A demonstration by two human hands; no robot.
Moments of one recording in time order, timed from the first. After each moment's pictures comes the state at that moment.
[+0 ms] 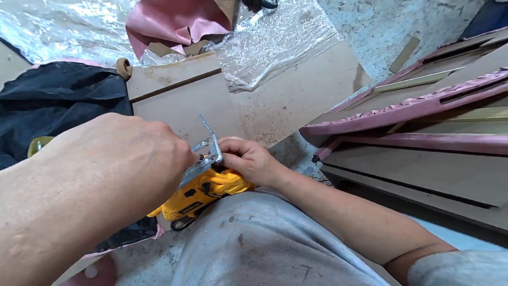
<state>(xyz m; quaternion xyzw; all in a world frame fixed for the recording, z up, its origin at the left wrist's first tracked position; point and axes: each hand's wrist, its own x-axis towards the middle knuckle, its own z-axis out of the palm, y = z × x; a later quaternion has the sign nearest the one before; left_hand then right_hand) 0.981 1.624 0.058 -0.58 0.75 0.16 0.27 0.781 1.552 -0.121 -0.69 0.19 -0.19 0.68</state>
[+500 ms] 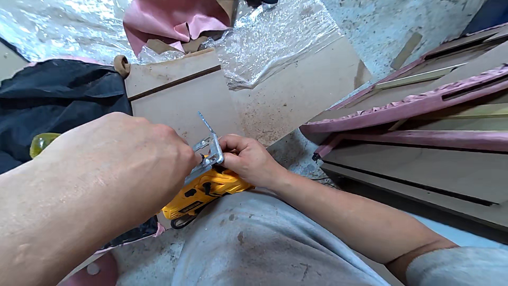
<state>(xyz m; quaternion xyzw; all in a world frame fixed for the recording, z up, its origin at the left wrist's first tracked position) 0.975 1.623 0.060 -0.54 0.78 0.13 0.29 0.788 1.560 -0.108 -0.66 0.27 -0.17 0.68</state>
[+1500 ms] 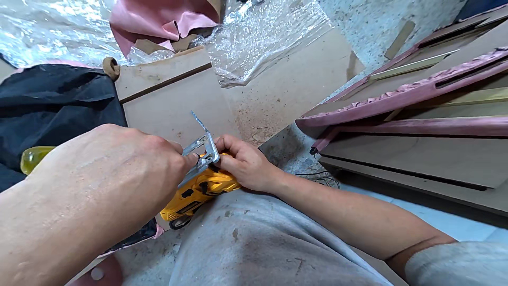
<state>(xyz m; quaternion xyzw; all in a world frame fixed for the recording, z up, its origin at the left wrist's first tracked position) 0.974 1.632 0.053 -0.52 0.81 0.11 0.26 0.777 1.567 -0.108 -0.66 0.28 -0.15 0.68</state>
